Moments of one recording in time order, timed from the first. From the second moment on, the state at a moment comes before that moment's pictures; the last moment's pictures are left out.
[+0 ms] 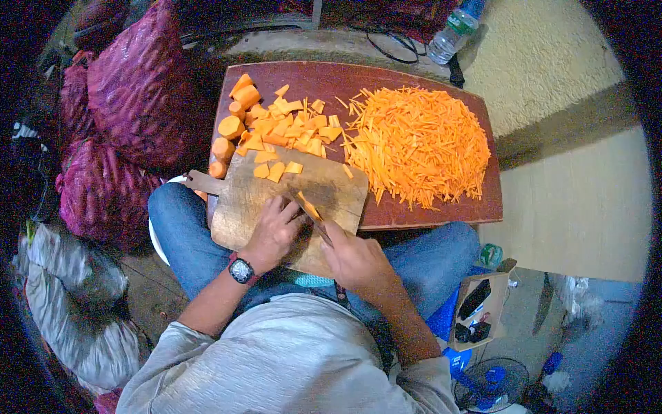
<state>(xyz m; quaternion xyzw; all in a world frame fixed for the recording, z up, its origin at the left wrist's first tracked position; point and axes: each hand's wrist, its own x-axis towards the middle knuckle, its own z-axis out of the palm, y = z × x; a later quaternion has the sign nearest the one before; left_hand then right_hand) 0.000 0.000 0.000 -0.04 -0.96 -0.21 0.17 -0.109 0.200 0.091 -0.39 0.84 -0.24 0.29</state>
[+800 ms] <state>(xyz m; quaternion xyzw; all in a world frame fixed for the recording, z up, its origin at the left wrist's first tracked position) 0.003 -0.002 -0.003 -0.01 -0.95 -0.23 0.21 -0.096 0.197 0.105 -0.41 0.84 -0.24 0.28</state>
